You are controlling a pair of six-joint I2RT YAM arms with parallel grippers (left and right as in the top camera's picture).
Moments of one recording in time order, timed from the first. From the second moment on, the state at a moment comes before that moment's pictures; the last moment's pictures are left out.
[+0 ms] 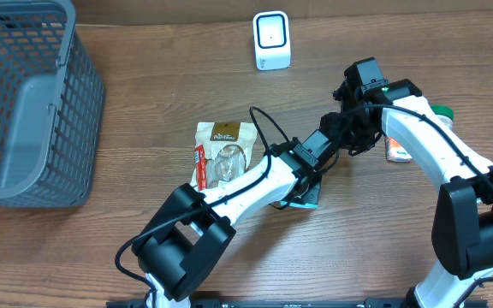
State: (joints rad) left arm -0.80 1.93 1.26 -0.74 0.01 -0.58; right arm 0.28 1.88 1.40 -0.90 -0.30 0.31
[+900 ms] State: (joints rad) left arm -0.78 1.95 1.50 -0.93 0.03 -0.58; right arm 0.27 1.88 1.40 -0.92 -0.23 0.31
